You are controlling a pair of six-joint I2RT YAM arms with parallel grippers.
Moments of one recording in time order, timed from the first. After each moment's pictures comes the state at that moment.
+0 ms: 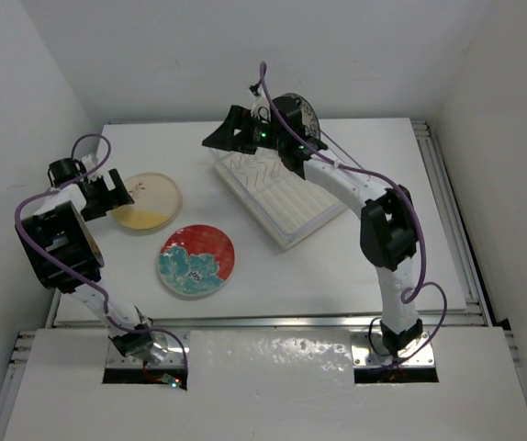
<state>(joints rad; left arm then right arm) 0.51 1.78 1.17 -0.38 0.36 -0.01 0.57 2.10 1.80 0.13 -0.55 0.73</state>
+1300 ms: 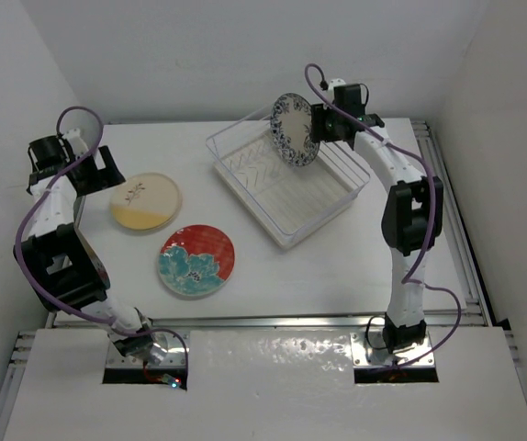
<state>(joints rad) 0.49 1.60 1.30 -0.52 0.38 0.06 0.22 2.14 1.92 -0.42 -0.06 0.04</state>
